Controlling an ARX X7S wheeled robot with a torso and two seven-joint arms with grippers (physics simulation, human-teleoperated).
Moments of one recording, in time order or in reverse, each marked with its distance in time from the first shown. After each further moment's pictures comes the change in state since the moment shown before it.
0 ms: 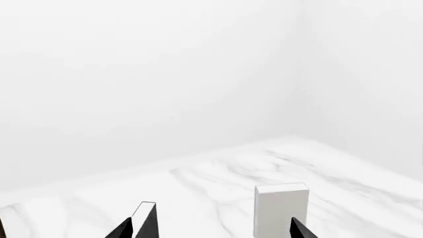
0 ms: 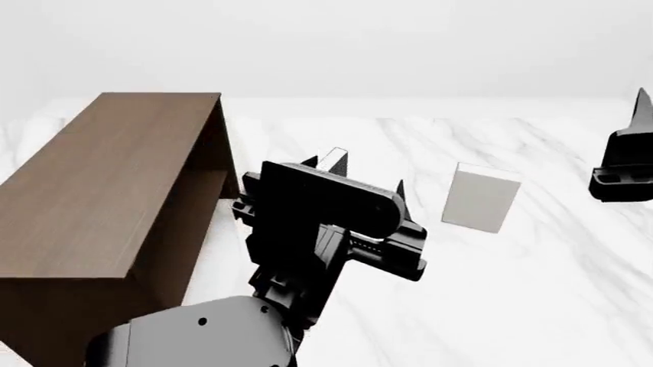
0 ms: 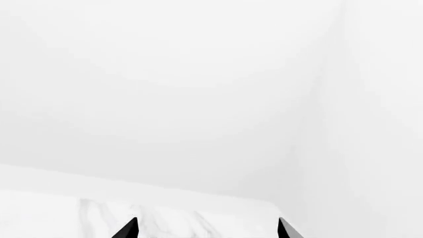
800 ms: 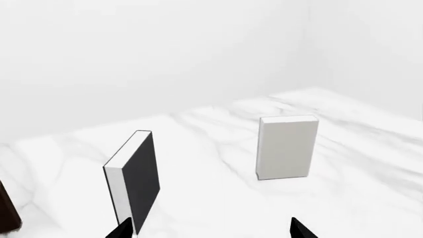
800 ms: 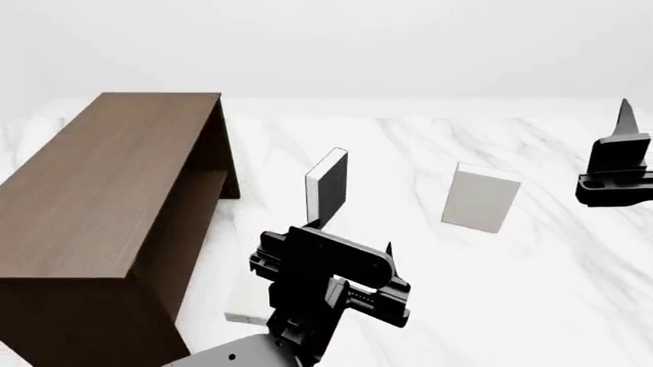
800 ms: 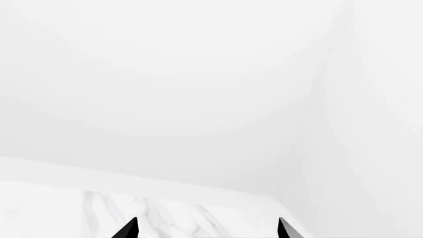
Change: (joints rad) left arm 0.207 -0.089 0.186 -0.155 0.227 0.238 0.149; right arm -0.051 -0.018 -0.017 0.017 -0.034 -0.030 -0.004
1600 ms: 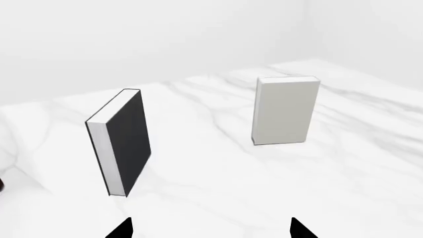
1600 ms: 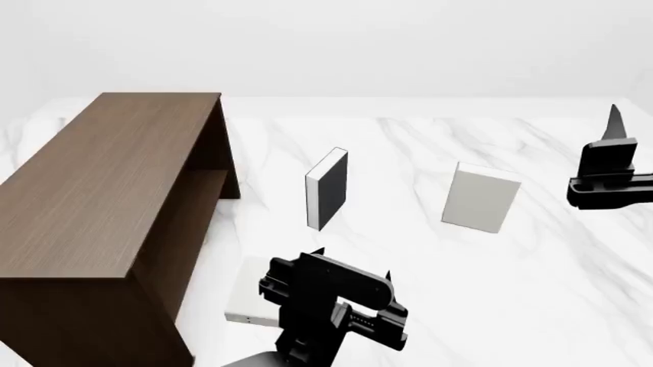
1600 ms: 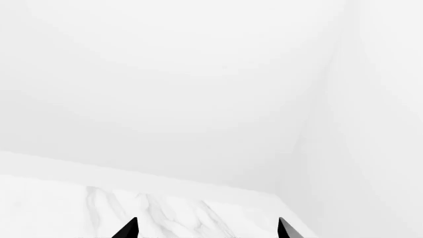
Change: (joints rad) left arm 0.076 -0.014 0.068 -0.117 0.061 0.110 0.062; right arm -0.032 -0.018 -0.003 0.011 -0.017 -0.009 0.004
